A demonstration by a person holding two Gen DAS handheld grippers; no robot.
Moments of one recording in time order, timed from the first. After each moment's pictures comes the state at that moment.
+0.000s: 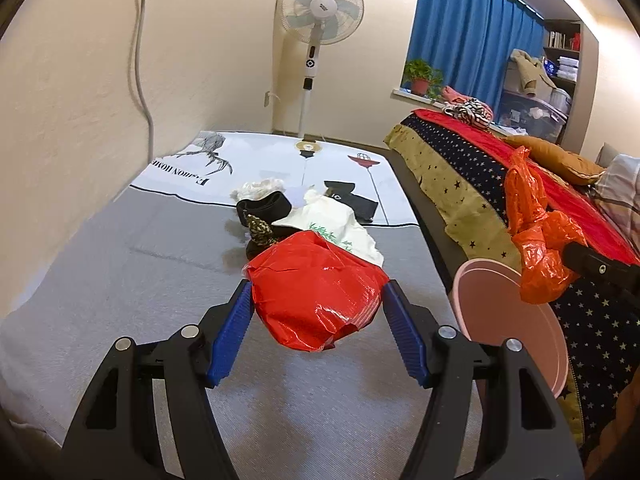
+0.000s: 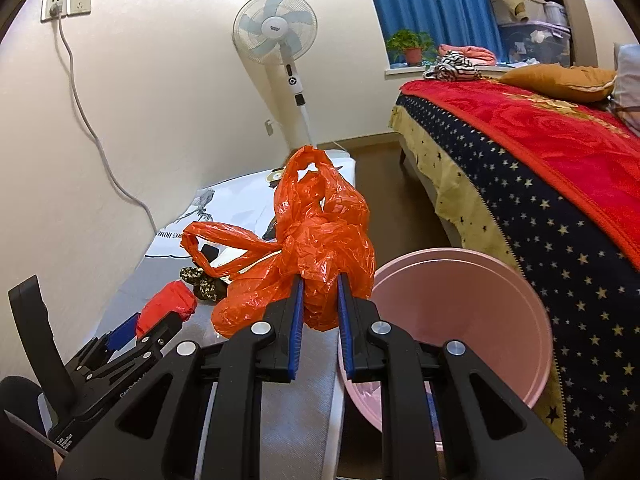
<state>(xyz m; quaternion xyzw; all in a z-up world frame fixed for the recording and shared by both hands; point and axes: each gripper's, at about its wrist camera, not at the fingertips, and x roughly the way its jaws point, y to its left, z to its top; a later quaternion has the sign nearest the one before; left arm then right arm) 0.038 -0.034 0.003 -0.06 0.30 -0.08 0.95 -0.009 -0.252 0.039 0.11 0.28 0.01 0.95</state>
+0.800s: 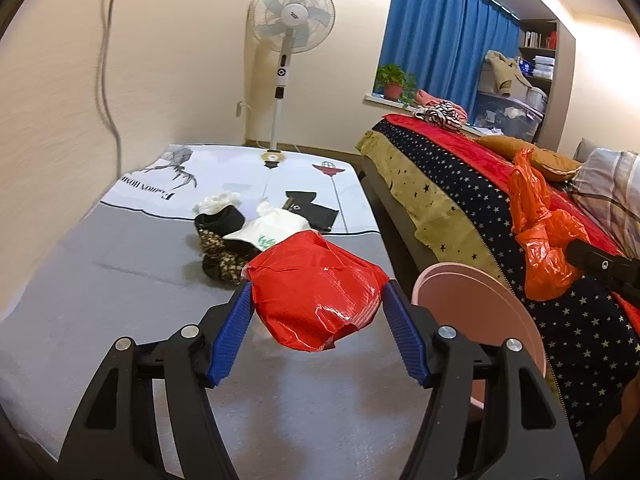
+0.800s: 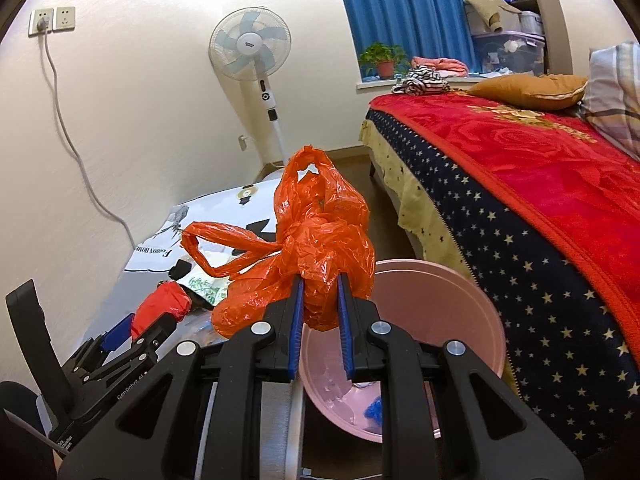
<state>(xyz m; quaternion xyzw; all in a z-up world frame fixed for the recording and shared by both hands) 0.034 -0.068 0.010 -0.05 0.28 -0.12 0.95 -0.035 -0.276 0.056 0.11 0.27 -0.04 0.96</state>
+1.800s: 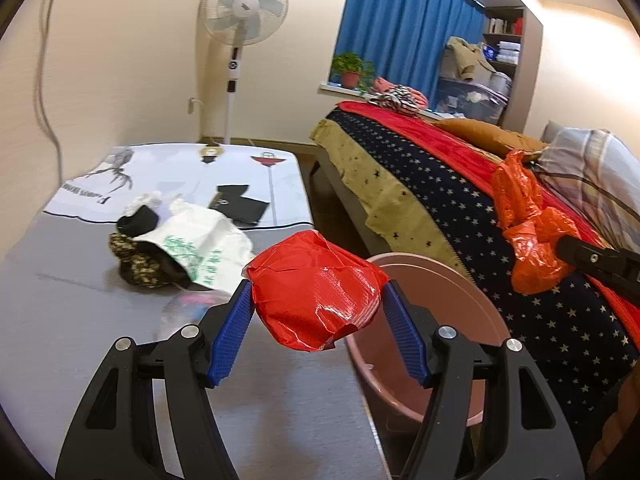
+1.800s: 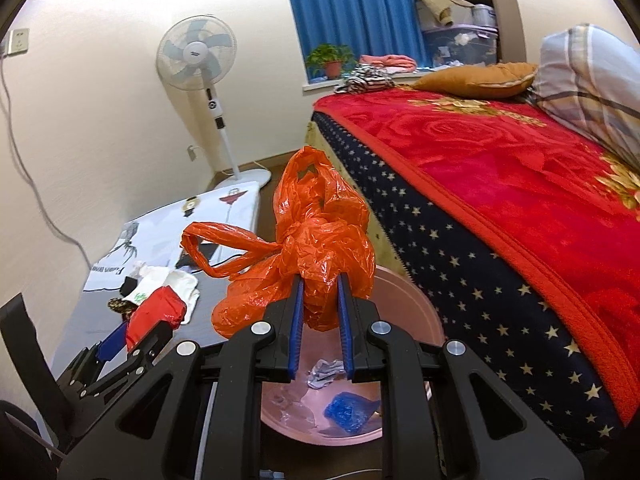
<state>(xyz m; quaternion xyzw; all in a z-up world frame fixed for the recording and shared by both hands) 0.044 -0.129 0.002 -0.04 0.28 -0.20 0.94 -0.046 -0.323 0.053 0.13 0.27 -0.13 0.94</state>
